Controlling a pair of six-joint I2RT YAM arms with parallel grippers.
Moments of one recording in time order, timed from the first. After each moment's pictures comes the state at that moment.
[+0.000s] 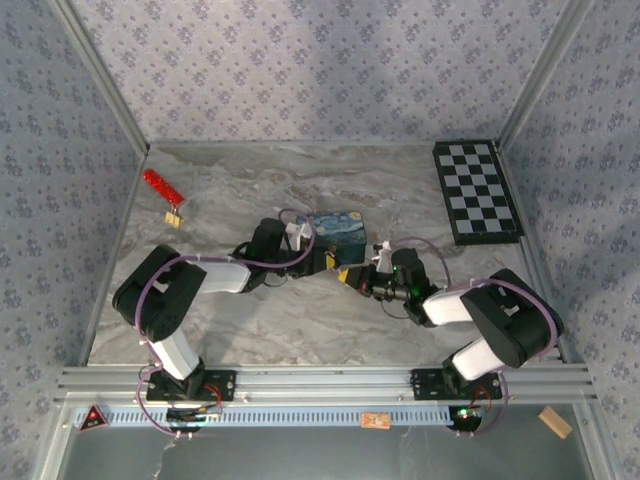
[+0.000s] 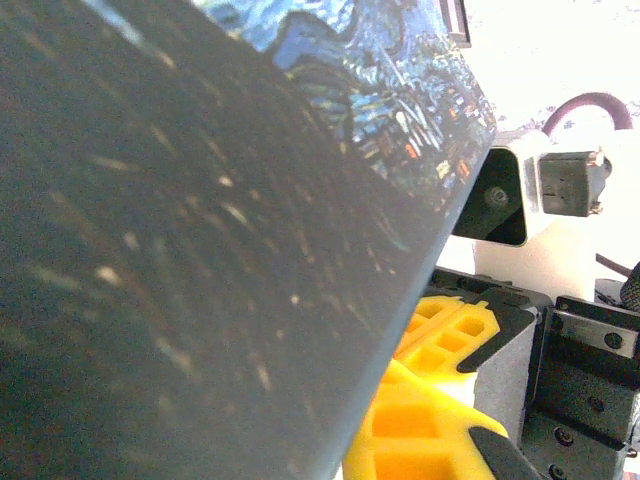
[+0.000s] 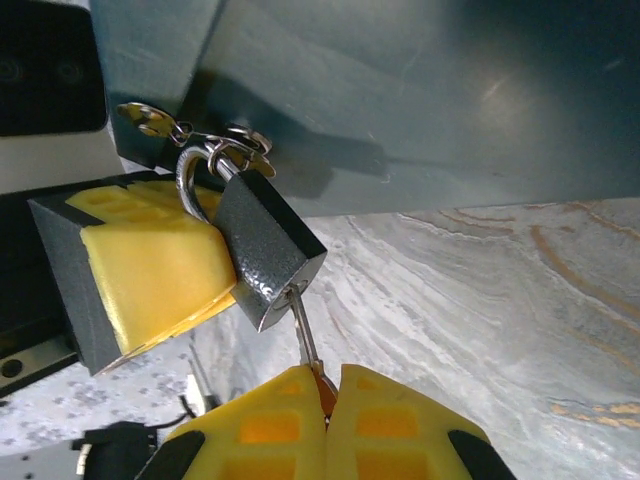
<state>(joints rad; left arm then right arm) -0.64 1.70 0.69 0.47 0.69 -0.85 0.55 1.50 0.30 0.80 -0.55 1.08</state>
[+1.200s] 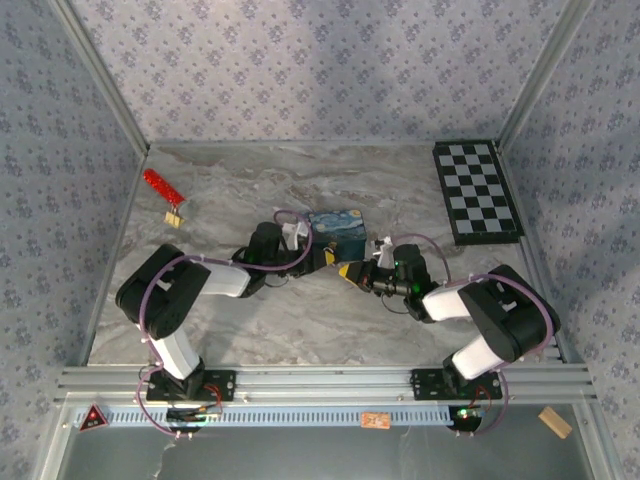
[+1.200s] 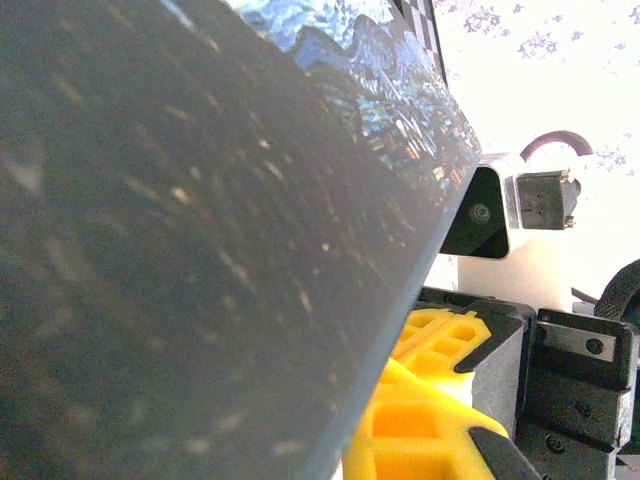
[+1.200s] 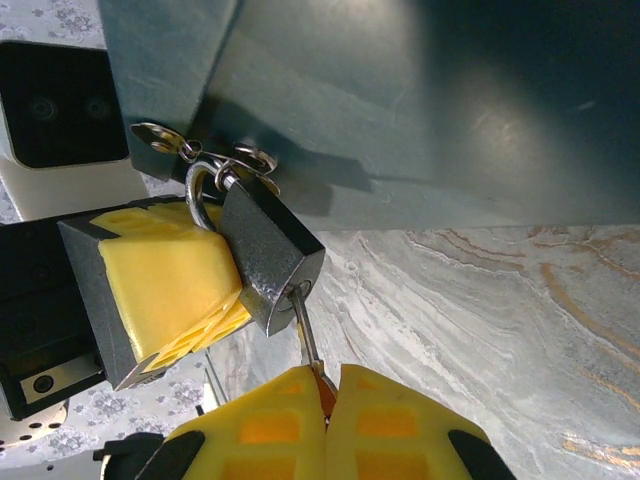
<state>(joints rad) -0.64 1.72 0.64 0.65 0.64 -0.97 0.51 1.53 0.33 0.81 -0.58 1.08</state>
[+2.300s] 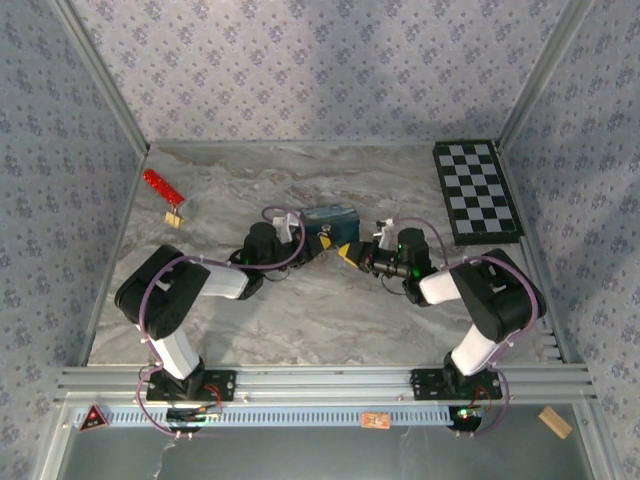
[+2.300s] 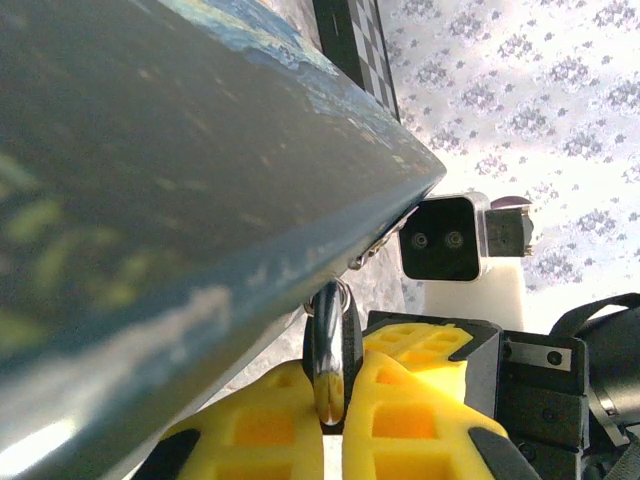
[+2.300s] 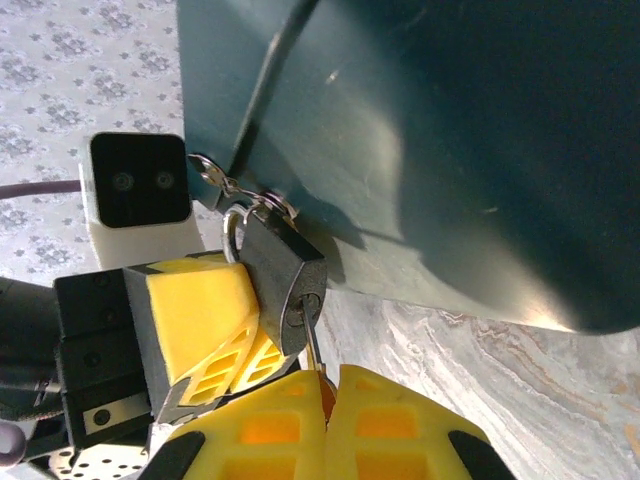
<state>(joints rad) -0.63 1.71 0.61 0.83 0.49 -1.13 0.43 1.65 0.46 0.92 -0.70 1.13</state>
